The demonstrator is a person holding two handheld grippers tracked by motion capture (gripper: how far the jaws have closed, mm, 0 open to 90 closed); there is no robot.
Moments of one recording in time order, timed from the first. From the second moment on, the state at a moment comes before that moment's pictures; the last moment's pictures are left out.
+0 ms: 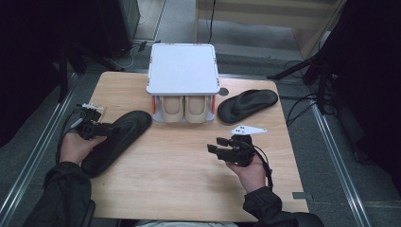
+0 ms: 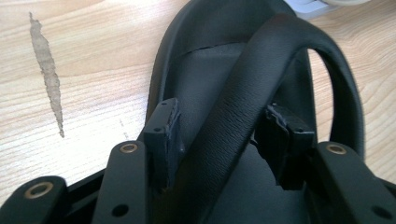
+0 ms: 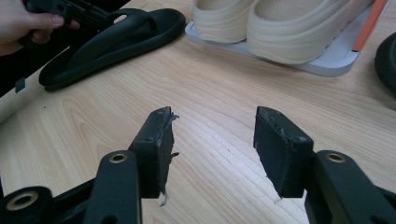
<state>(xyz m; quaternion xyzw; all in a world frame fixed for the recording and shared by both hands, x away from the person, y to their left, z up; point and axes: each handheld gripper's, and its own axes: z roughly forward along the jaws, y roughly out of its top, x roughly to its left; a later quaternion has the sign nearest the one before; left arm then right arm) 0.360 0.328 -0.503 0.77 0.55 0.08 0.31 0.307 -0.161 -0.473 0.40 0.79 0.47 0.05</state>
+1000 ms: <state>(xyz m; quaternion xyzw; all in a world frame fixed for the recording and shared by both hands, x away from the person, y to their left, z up) 0.354 0.334 -0.495 0.74 0.59 0.05 0.32 0.308 -0.165 -0.473 0.40 0.78 0.47 0.05</state>
